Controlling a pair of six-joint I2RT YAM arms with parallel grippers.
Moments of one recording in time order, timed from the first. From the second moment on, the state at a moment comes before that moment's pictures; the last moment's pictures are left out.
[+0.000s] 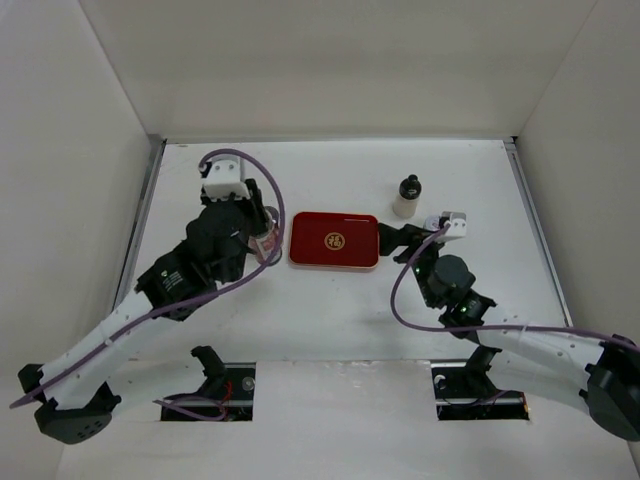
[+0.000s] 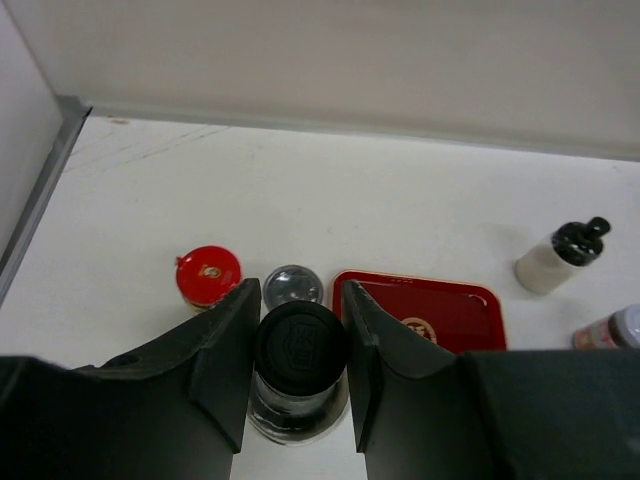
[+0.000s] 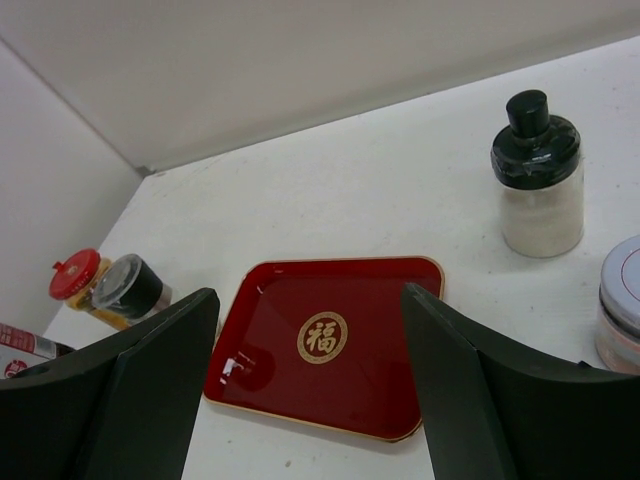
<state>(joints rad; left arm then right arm) -0.87 0.89 1.18 -0.46 -0.85 -0.27 0.82 0.95 0.42 0.61 0.59 0.42</state>
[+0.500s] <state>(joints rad) -0.88 1.34 1.24 -0.14 -0.78 -0.20 0.78 0.90 0.38 0.61 0.61 0.46</state>
